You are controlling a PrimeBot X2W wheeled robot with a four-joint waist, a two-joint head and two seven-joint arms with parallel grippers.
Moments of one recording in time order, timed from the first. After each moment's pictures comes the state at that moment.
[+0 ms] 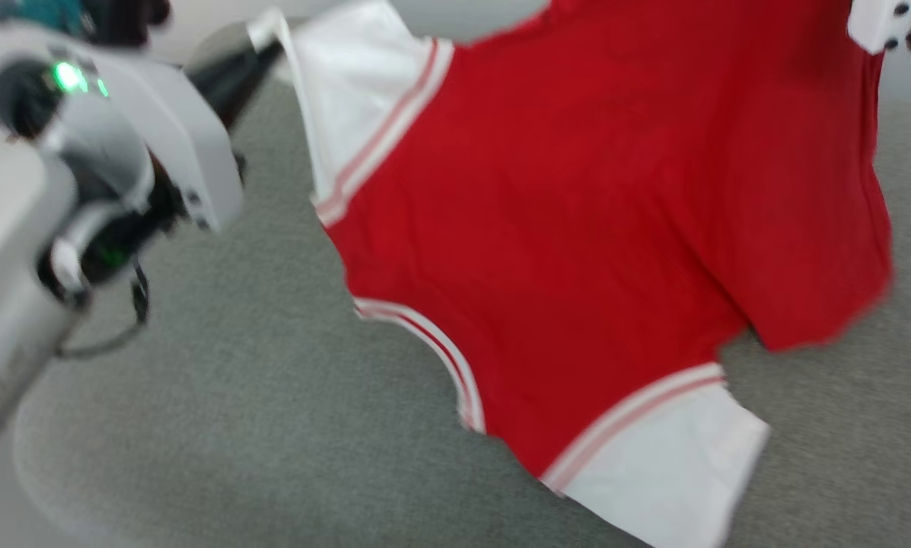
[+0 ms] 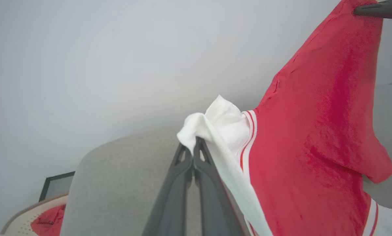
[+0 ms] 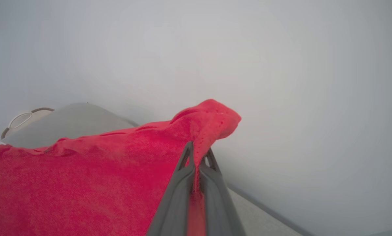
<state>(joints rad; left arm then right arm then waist) -1.08 0.77 -0.86 0.15 -1.10 0.05 0.23 -1.32 -0.44 0.56 0.67 0.65 0.13 0.47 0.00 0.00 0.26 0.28</state>
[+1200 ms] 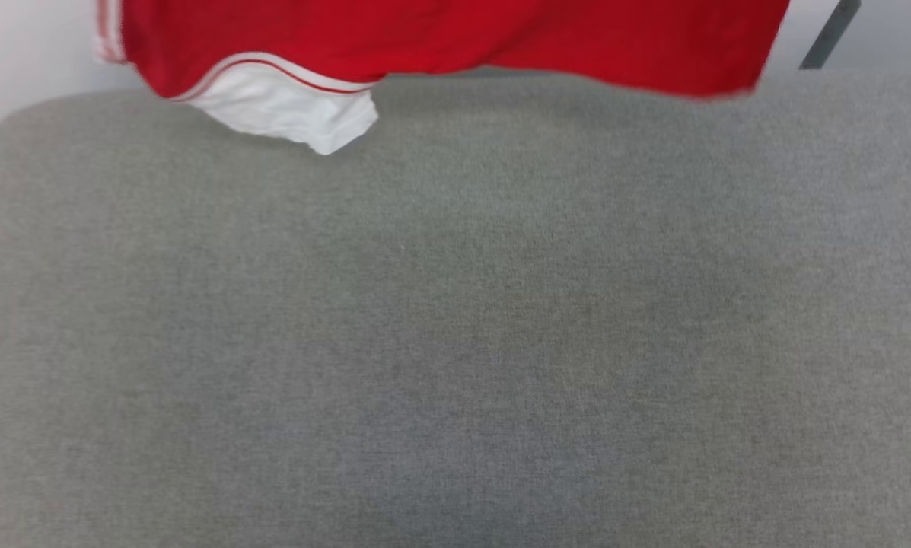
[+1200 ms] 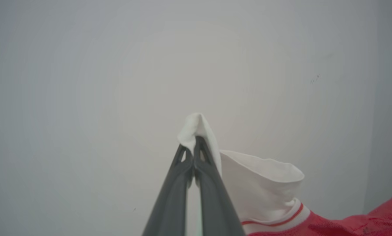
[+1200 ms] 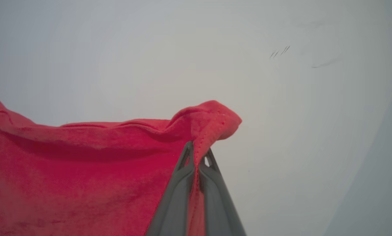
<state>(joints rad) -1.88 0.46 -0.78 1.00 -0.92 -0.05 0.00 -1.68 -0.19 0.43 1.03 0.37 0.13 -0.03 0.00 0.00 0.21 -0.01</state>
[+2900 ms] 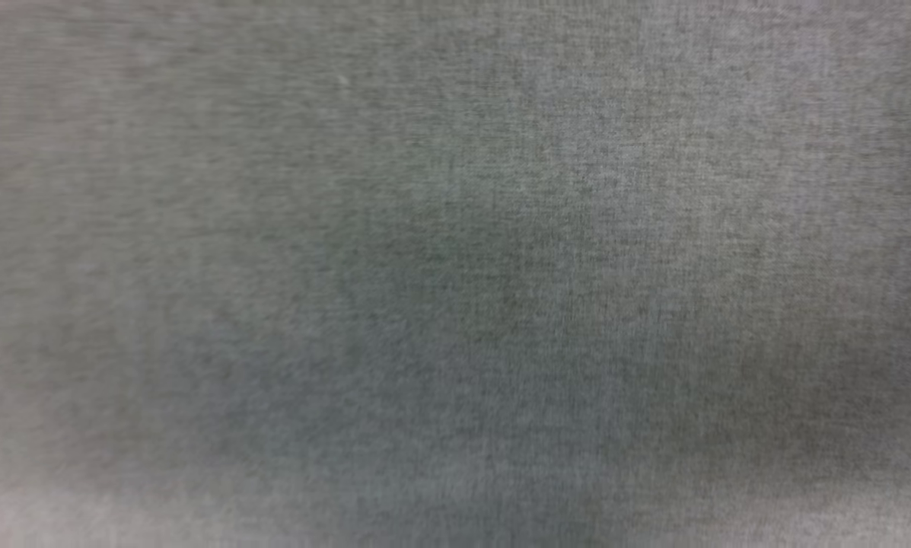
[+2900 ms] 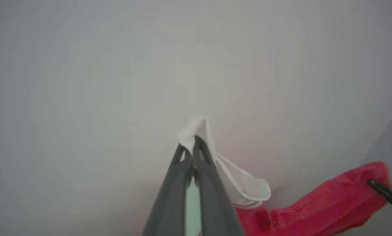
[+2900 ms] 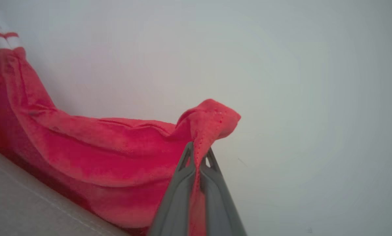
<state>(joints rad) -2.00 0.43 -0.77 0.93 -1.03 -0.13 -0.23 -1.73 -0.19 0.15 0.90 -0.13 0.13 -0.26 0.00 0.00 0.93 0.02</state>
